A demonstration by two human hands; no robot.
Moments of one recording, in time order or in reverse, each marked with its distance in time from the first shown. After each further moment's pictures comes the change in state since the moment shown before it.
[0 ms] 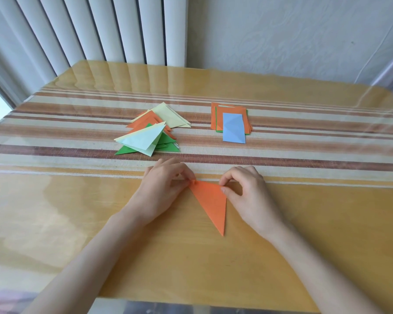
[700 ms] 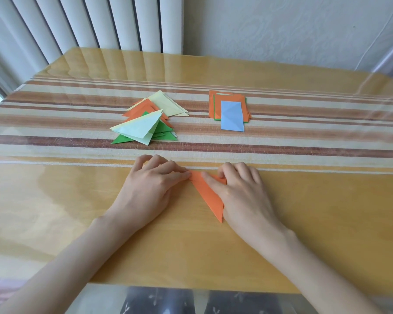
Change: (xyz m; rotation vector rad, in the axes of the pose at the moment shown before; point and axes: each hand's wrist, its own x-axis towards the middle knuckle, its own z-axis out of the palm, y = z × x) left_hand -0.026 -0.008 -0.002 0.475 0.101 0.322; right_hand -0.021 -0.017 0.010 -0.671 -0.050 -0.177
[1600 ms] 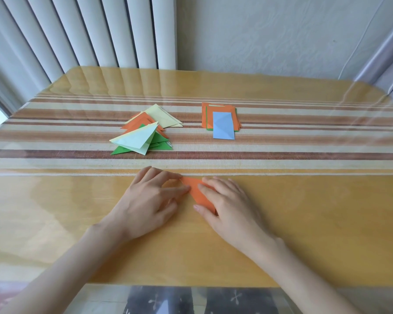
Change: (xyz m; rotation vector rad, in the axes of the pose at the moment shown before) left_hand -0.008 0.002 -0.008 -0.068 -0.148 0.041; right_hand -0.012 -0.007 0.000 0.237 -0.146 0.048
